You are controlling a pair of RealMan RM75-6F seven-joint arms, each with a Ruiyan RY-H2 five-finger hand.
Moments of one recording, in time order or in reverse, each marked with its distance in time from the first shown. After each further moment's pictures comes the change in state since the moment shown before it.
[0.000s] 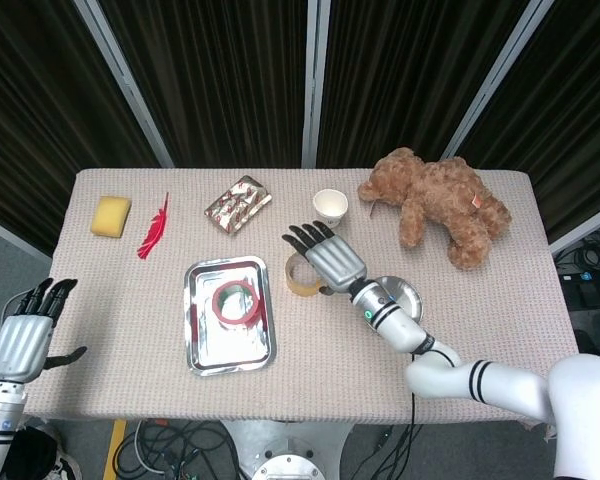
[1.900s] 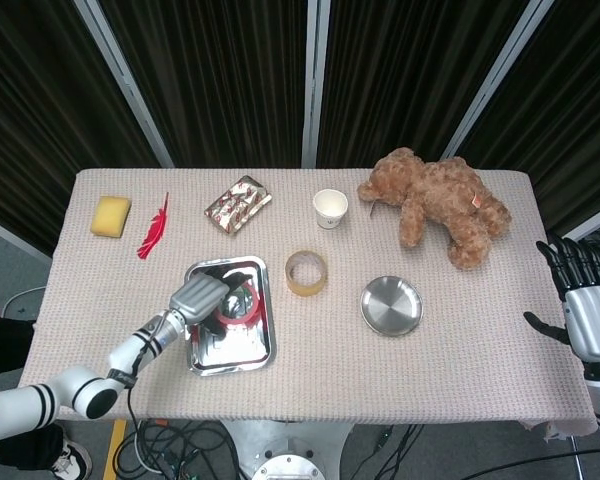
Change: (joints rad) left arm -0.612 -0.254 -0.095 0.059 -0.211 -0.707 0.102; right arm -0.734 0.475 -0.151 -0.083 -0.385 0.746 0.449
